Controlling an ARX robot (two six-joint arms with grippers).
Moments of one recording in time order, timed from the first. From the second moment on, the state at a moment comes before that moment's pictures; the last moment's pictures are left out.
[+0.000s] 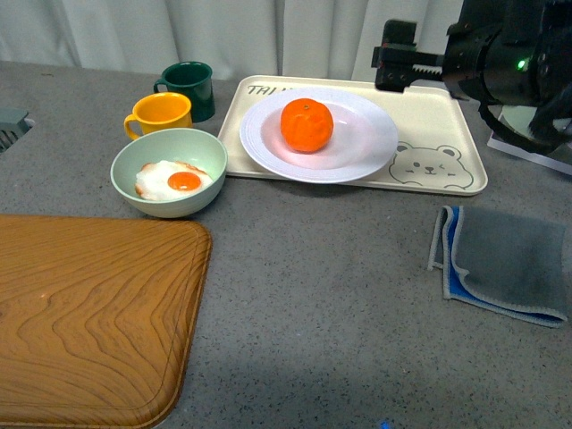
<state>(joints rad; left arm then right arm) 0.00 0.00 0.02 0.00 0.00 0.00 0.25 2.12 0.99 0.95 0.20 0.09</state>
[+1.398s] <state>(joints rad) 0.00 0.00 0.02 0.00 0.00 0.00 0.00 0.73 0.01 0.71 0.00 0.00</state>
